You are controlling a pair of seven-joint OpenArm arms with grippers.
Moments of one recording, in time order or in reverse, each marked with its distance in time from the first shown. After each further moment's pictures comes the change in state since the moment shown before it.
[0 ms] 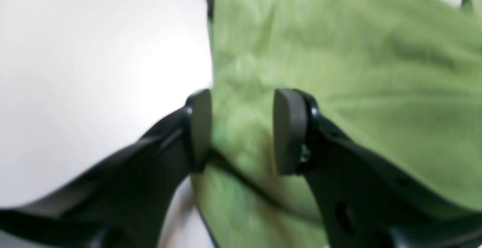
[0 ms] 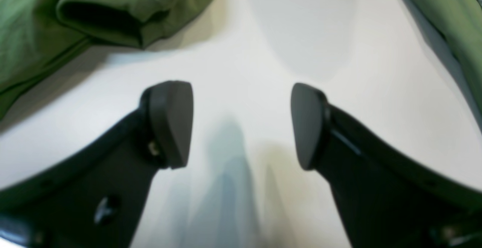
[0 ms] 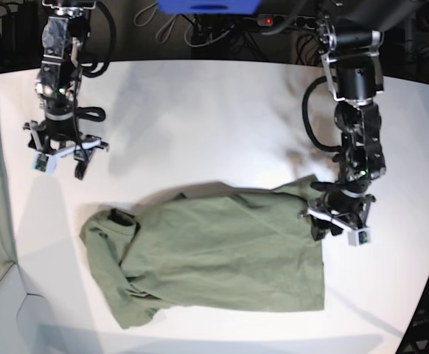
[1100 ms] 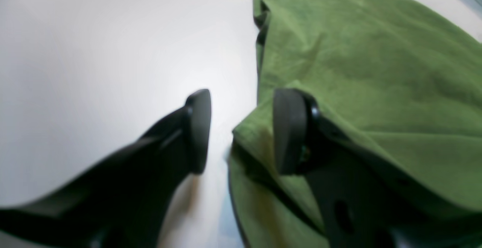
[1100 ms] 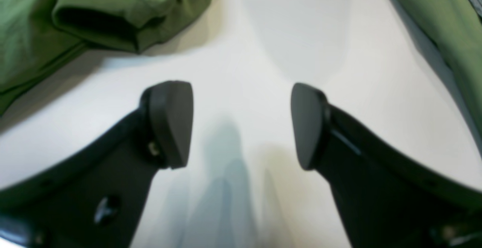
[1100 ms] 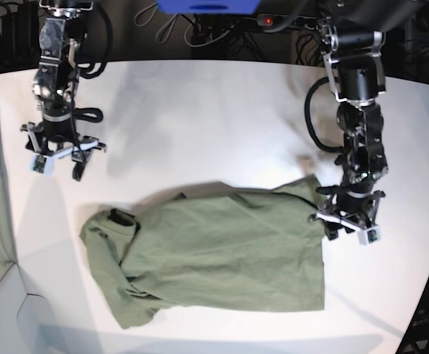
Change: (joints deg) left arm 0.1 -0.4 0.0 0.0 1.6 7.8 -0.3; right arm 0.2 0.8 0.0 0.0 0.0 0.0 0.0
